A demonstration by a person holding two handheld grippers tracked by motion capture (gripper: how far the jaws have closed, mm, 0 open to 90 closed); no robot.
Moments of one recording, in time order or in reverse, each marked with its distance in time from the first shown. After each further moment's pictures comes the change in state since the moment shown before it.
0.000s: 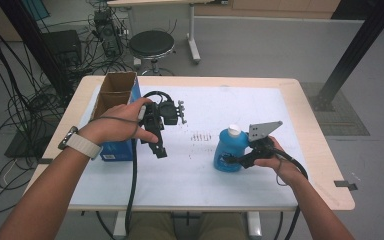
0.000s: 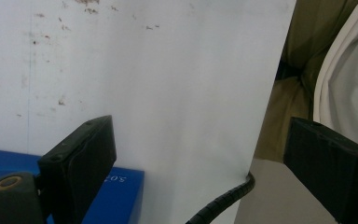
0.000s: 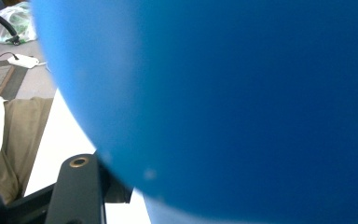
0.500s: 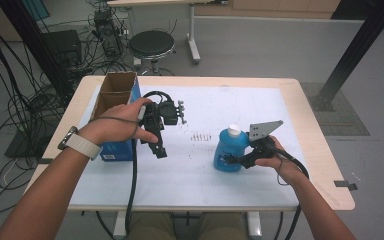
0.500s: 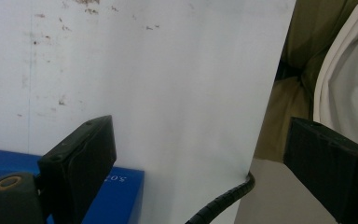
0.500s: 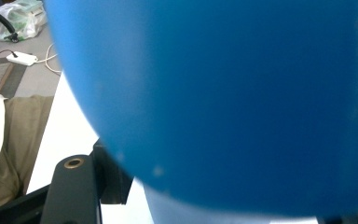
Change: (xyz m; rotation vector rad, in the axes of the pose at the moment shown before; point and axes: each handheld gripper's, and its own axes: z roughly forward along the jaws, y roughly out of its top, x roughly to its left) left arm 0.000 0.000 -0.001 0.001 0.002 0.001; right arm 0.001 0.002 -0.002 0.012 -0.003 0.003
